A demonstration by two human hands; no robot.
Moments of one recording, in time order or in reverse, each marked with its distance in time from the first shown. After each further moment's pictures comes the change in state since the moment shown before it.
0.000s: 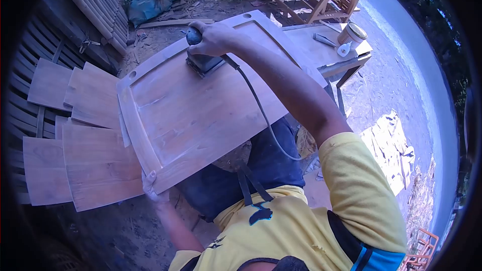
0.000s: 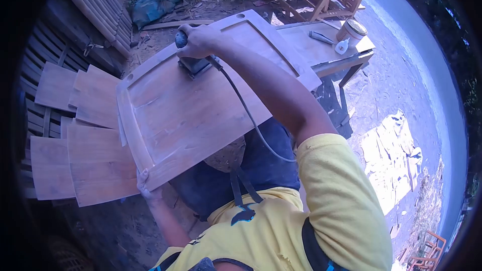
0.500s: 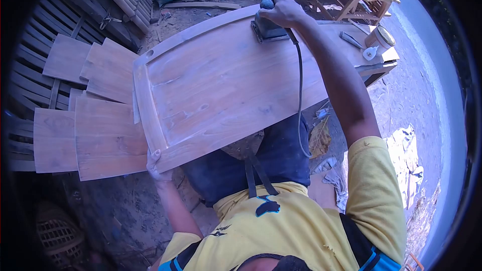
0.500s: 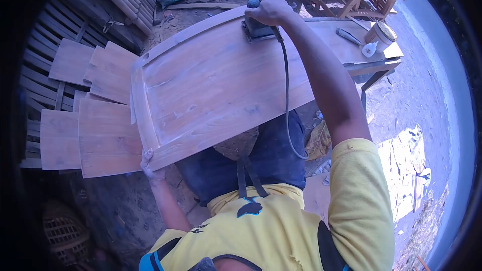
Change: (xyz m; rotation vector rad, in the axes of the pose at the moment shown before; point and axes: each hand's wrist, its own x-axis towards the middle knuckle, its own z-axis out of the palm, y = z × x) left_hand -0.002 -0.002 -0.005 0.014 0.054 0.033; right_hand -0.012 0.121 -0.041 -0.100 0.212 0.186
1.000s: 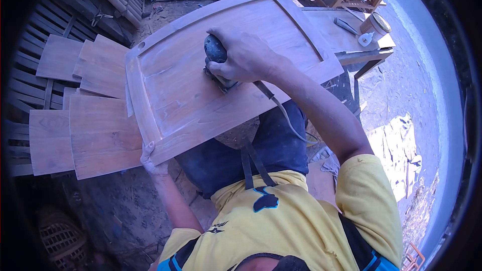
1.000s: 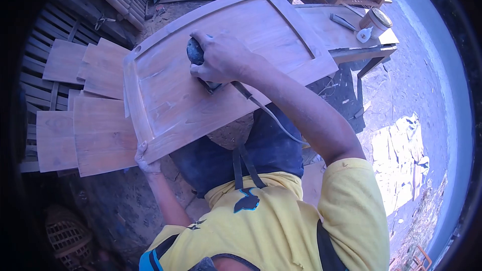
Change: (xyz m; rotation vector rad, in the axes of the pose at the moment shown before) left_hand 0.004 0.000 -0.012 -0.159 0.003 -0.053; right_hand -0.151 -0.122 0.022 0.168 -0.102 -0.354
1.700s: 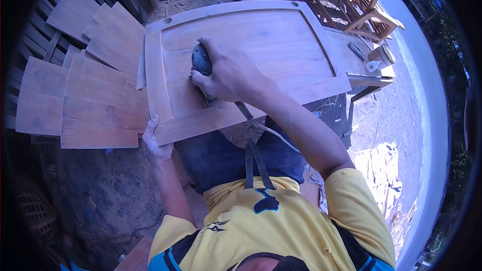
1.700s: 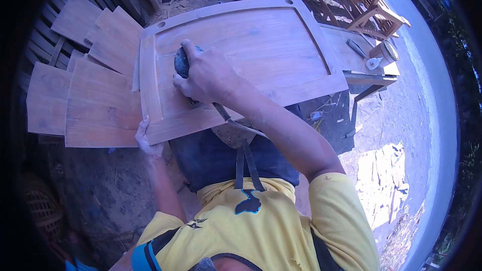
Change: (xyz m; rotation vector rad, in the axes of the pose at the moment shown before) left_hand -0.001 -0.007 0.017 -0.182 0.092 -0.058; right_hand 0.008 -0.111 0.047 0.060 -0.076 0.012
